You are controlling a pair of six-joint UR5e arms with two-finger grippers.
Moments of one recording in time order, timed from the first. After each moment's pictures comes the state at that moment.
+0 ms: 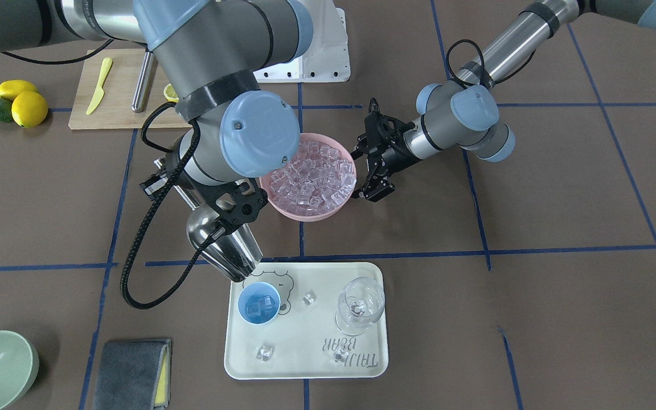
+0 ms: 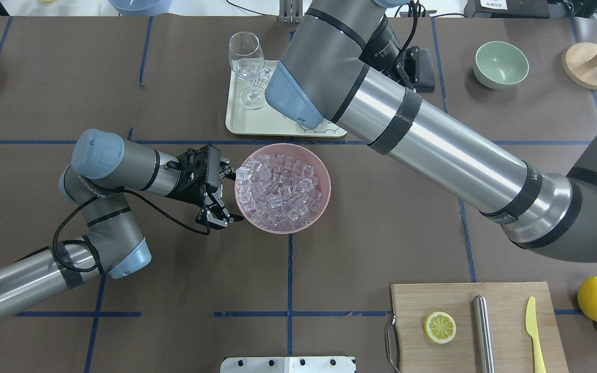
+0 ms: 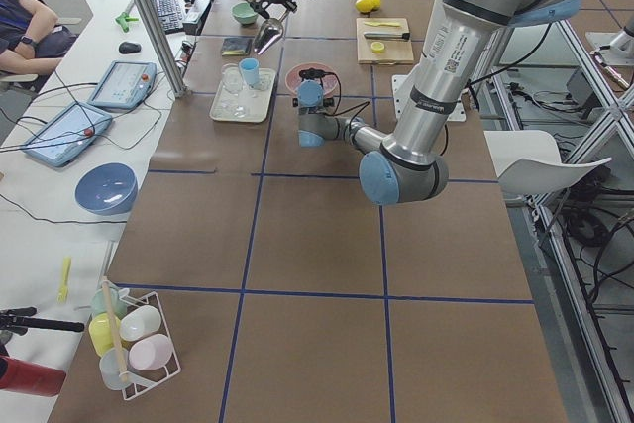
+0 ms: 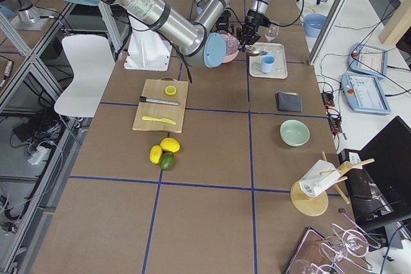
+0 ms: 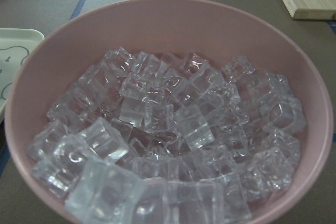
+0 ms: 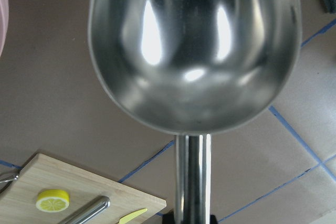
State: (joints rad) left arm -0.60 -2.09 -1.32 -2.81 -2.14 0.02; right arm 0.80 -0.42 1.31 -2.59 1.89 -0.13
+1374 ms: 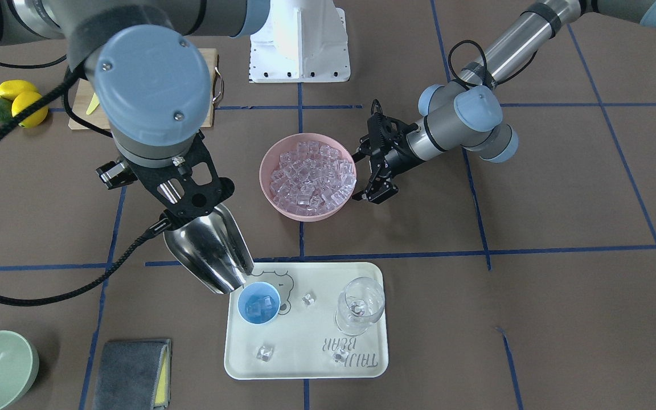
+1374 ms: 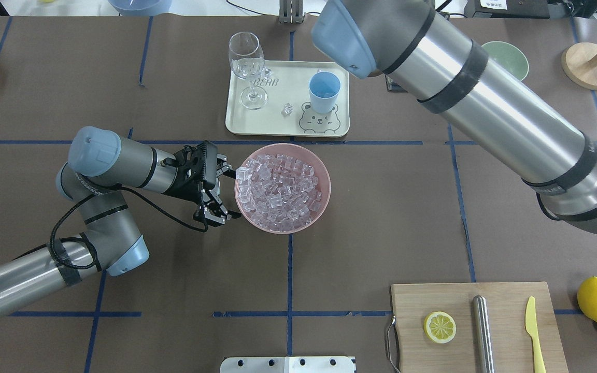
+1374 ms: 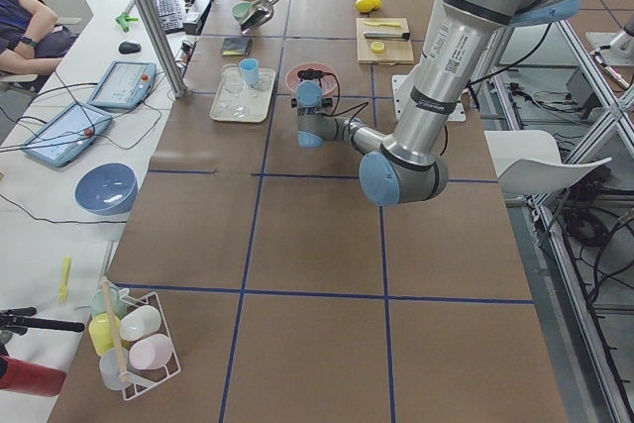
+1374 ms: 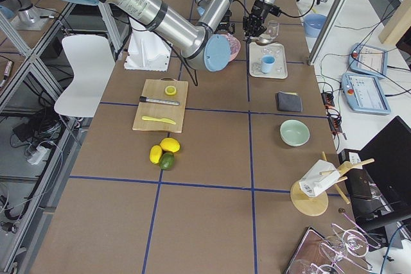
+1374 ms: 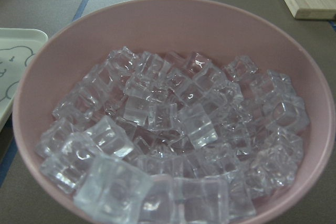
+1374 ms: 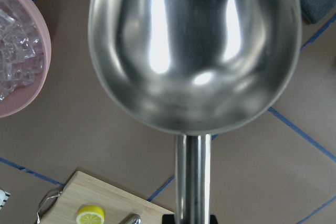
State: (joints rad) left arm -0.61 -2.08 -1.32 -2.81 -2.14 0.02; right arm 0.94 -0.49 1.49 -2.58 2.09 -0.11
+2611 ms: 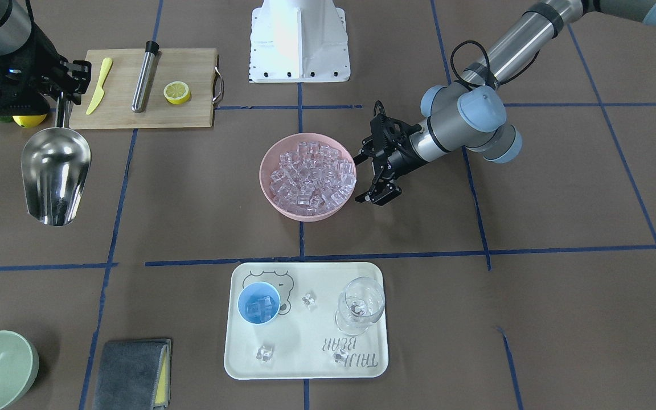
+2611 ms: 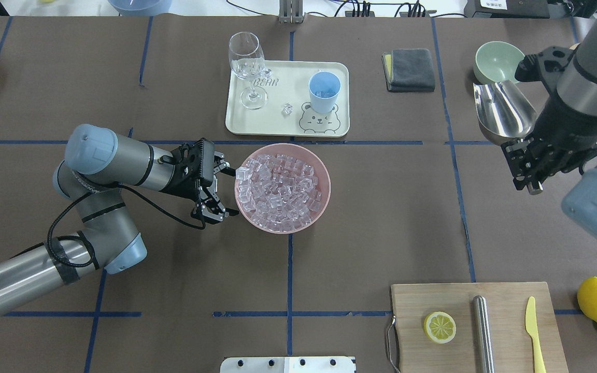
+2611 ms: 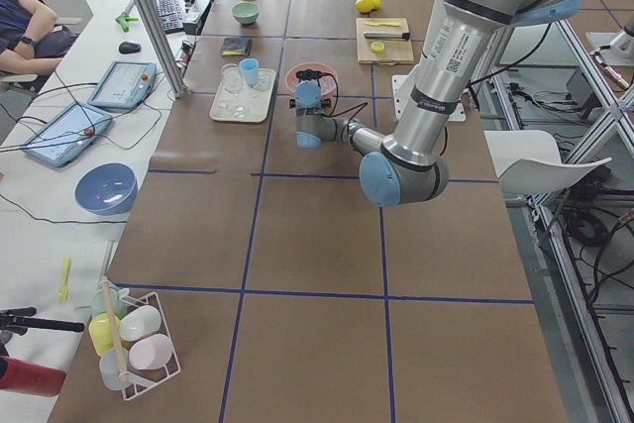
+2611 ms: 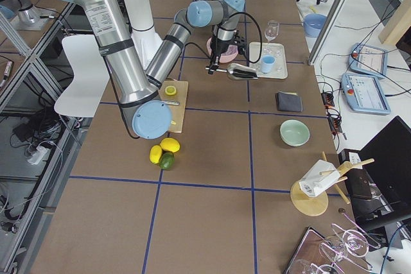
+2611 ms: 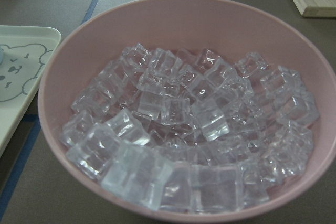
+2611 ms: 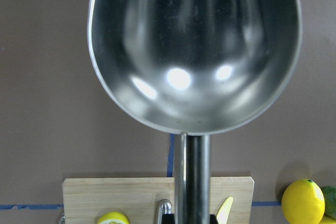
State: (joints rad) left arm -0.62 -2.08 -1.32 -2.81 -2.14 0.02; right arm 0.94 -1.23 2.21 -2.32 2.25 0.61
